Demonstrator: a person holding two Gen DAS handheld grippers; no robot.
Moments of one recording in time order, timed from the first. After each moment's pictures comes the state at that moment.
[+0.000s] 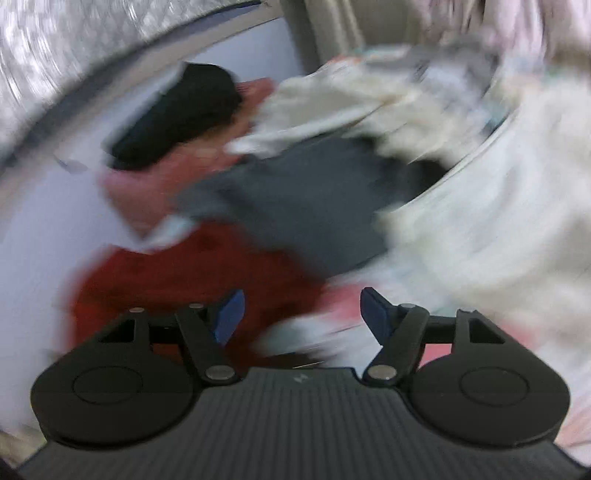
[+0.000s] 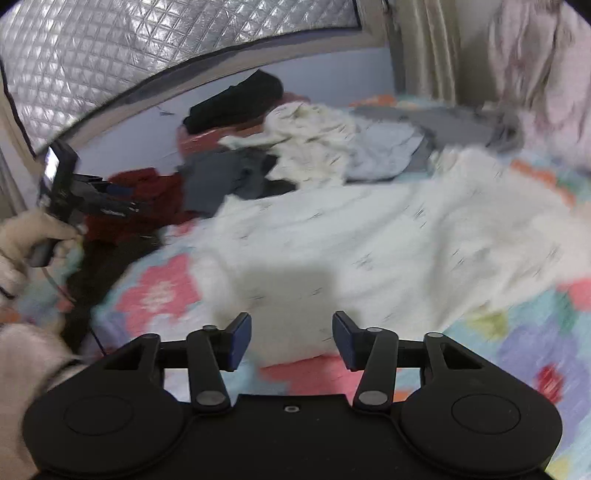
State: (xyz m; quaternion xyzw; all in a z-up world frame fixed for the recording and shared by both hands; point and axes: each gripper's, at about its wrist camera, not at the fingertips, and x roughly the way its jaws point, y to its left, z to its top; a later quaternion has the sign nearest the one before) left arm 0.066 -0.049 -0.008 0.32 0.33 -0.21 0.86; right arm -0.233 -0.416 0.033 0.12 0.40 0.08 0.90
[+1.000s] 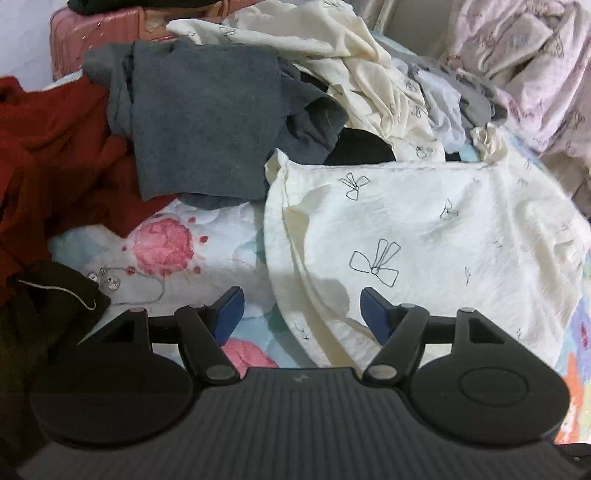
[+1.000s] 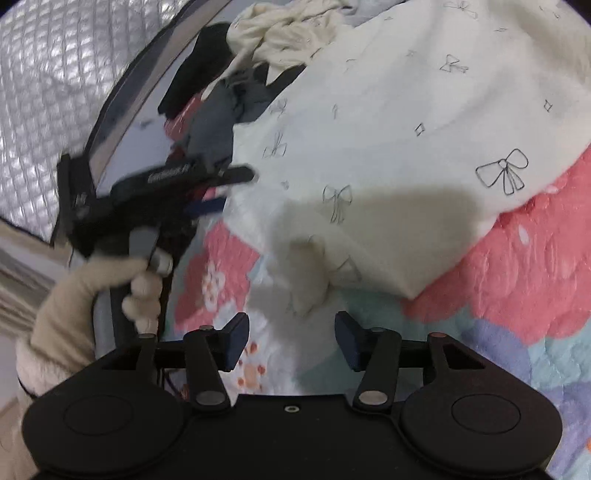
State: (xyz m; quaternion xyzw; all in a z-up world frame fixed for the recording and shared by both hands) left arm 0.065 -0.120 -0.092 -0.02 0.49 -0.27 0.83; right arm -0.182 -0.361 -0.095 0.37 0.44 0.10 0.81
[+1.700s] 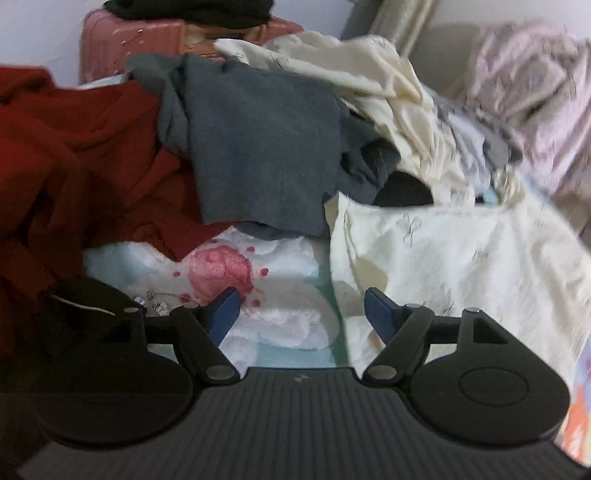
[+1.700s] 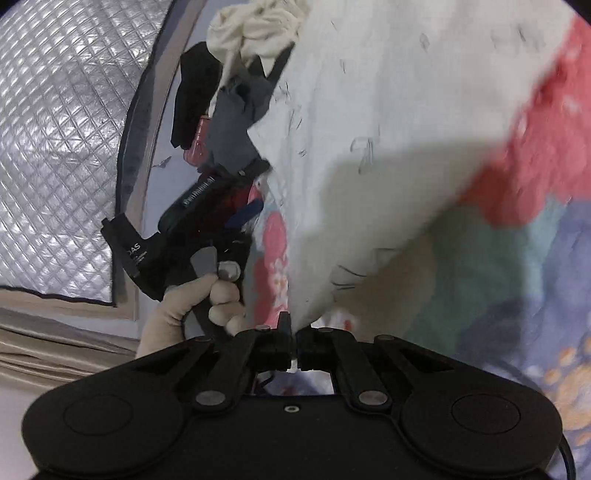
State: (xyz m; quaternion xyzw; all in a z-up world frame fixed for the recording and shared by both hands) left arm 0.085 -0.084 -0.093 -0.07 0.44 -0.26 0.86; right arm -0.191 -0.336 -0.106 0.54 0.41 0.12 0.72
